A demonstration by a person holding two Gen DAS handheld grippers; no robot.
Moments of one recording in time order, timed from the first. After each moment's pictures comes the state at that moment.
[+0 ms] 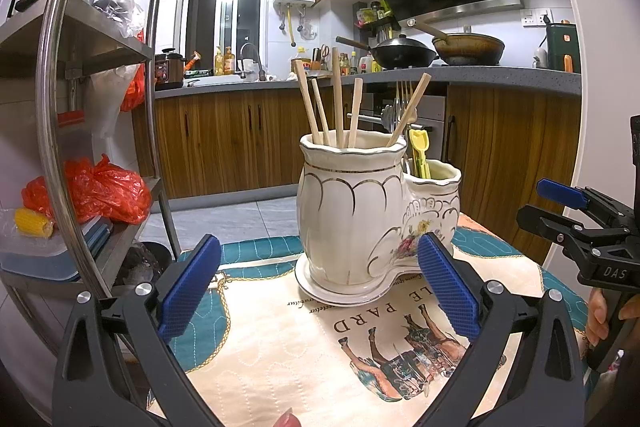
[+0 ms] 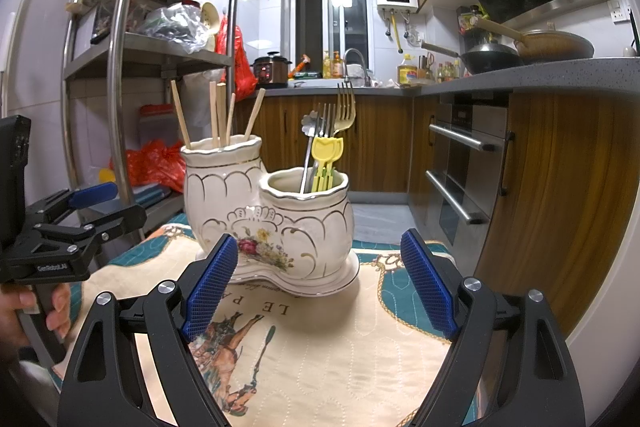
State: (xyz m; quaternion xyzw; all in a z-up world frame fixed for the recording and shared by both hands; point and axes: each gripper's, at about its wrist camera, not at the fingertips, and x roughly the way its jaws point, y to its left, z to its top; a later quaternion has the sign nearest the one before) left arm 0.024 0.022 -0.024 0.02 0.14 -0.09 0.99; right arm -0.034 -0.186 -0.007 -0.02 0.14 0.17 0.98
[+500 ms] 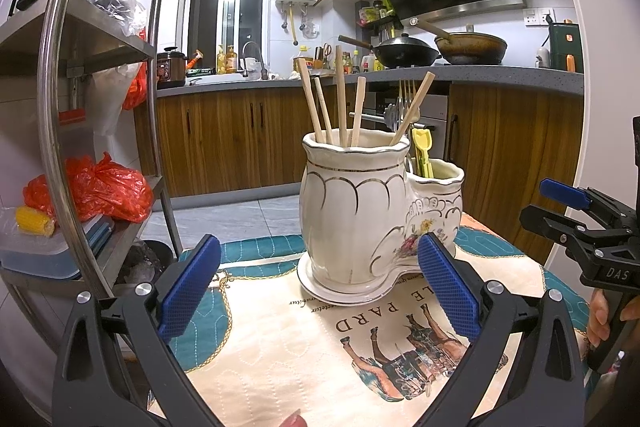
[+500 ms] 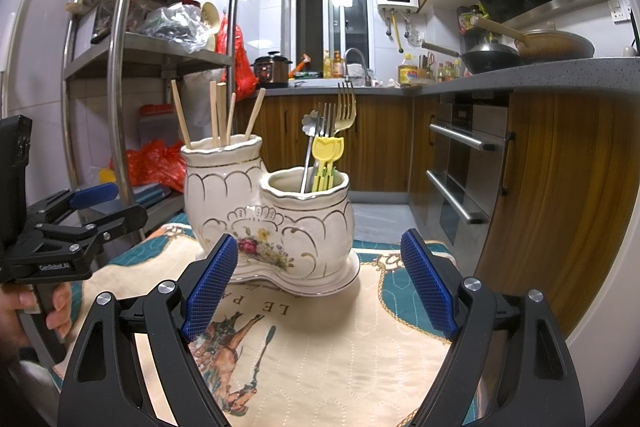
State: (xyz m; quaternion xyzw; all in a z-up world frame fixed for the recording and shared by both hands) left arm 0.026 0.021 -0.028 0.02 0.14 -0.08 0.99; right arm -0.034 -0.185 -0.007 -0.02 0.14 0.16 0.98
